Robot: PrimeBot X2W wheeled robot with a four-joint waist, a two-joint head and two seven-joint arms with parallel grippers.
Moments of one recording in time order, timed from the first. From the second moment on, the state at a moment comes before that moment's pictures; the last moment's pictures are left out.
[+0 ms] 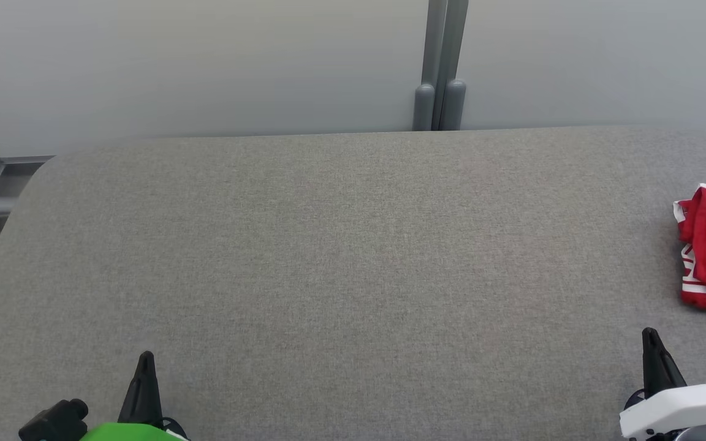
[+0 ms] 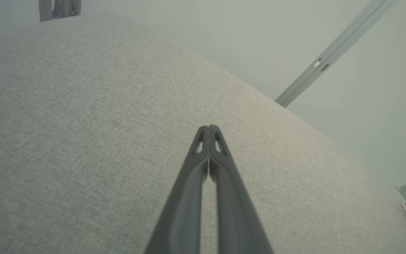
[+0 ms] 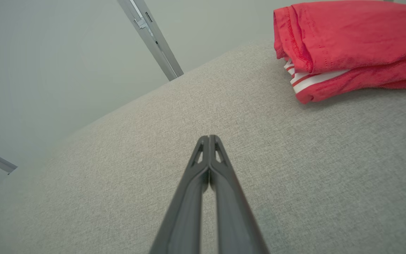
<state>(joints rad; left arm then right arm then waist) 0.06 0.13 -0.09 0.28 -0.73 -0.04 -0.20 0.07 -0.03 -0.22 0.22 0.45 0.13 -0.08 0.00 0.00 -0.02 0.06</state>
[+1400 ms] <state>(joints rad) -0.03 0.09 -0.10 0.27 -1.19 -0.09 -0.13 -0.02 -0.04 -0.28 0.23 1.03 0.13 0.11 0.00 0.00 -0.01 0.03</state>
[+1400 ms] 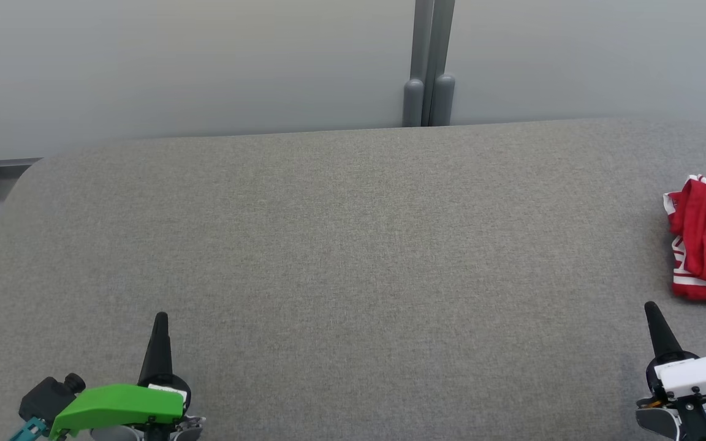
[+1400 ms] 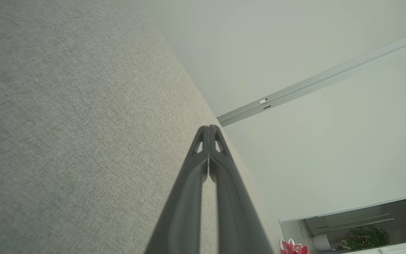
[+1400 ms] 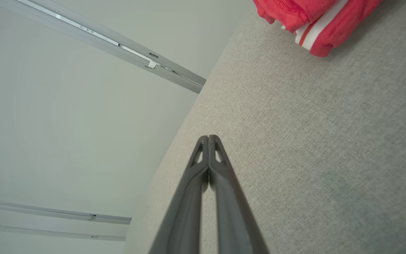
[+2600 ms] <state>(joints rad) -0.09 0.06 -0.10 0.26 -1.49 -0.11 -0.09 -0.08 -0.05 -0.32 0.25 1.40 0.13 0.24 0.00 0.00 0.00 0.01</state>
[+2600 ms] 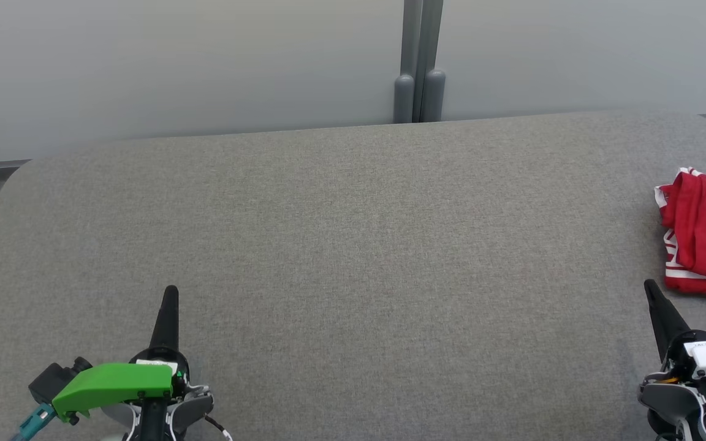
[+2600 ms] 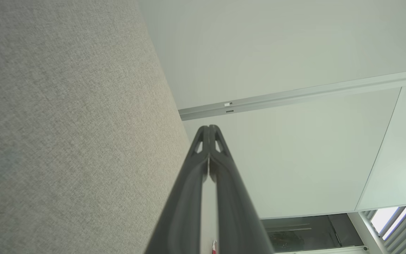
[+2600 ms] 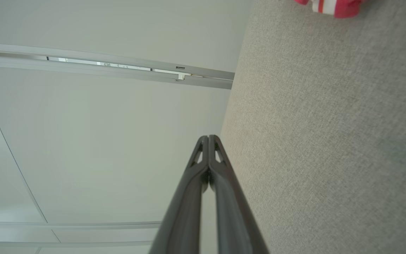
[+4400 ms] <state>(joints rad) -0.13 0.05 -0.10 0.26 -1.64 -0.13 -0.06 -0.11 -0.05 -0.34 0.25 1.58 0.13 0.30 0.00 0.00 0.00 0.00</state>
